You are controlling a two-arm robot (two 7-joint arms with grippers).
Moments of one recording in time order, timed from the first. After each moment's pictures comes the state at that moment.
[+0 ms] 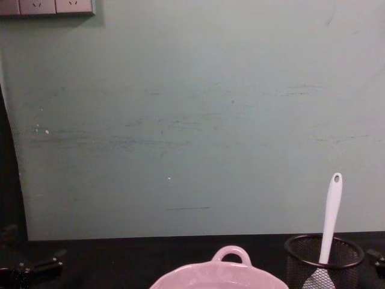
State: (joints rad) left arm -0.20 0.60 0.45 -1.41 -0.25 -0.12 0.03; right arm 0.20 0.60 -0.45 -1.41 0.25 -0.12 -0.03
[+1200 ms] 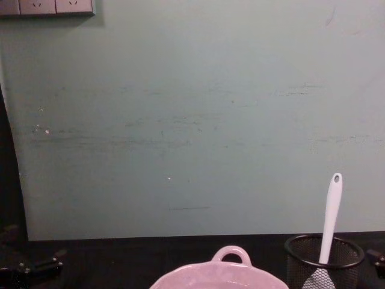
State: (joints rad) left arm -0.20 0.60 0.45 -1.41 -0.25 -0.12 0.03; right arm 0.20 0.60 -0.45 -1.41 0.25 -0.12 -0.03
